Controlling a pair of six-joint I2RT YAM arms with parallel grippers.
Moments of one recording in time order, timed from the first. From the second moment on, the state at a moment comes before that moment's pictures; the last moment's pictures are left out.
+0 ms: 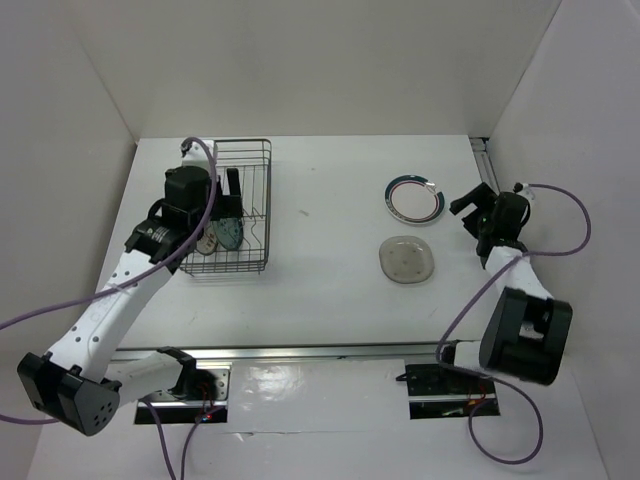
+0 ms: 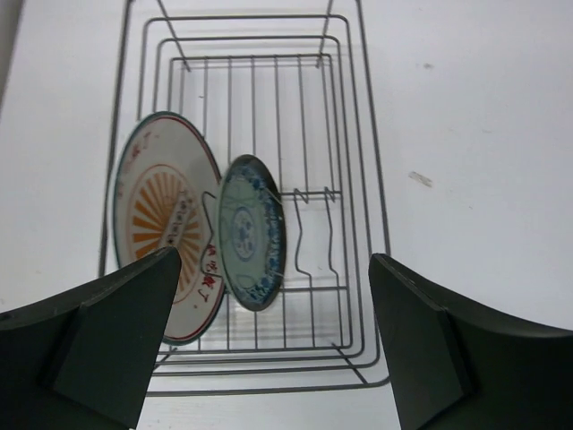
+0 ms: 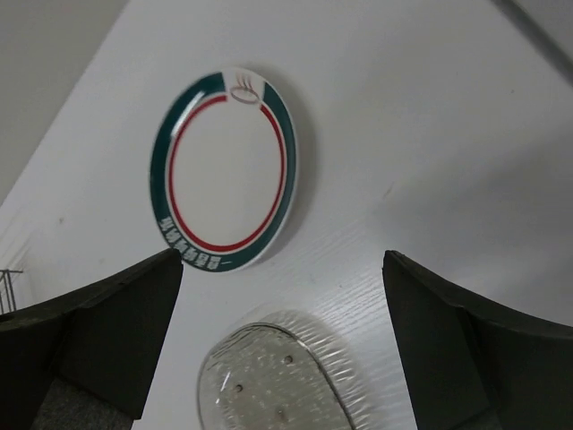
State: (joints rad) left arm -0.37 1.11 1.15 -0.48 -0.38 -0.20; right arm -0.30 1.27 0.72 0.10 -0.12 0.59
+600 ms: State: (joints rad) left arm -0.37 1.09 1.15 -0.47 -0.16 -0.22; right arm -0.33 1.86 0.85 0.45 -0.39 0.68
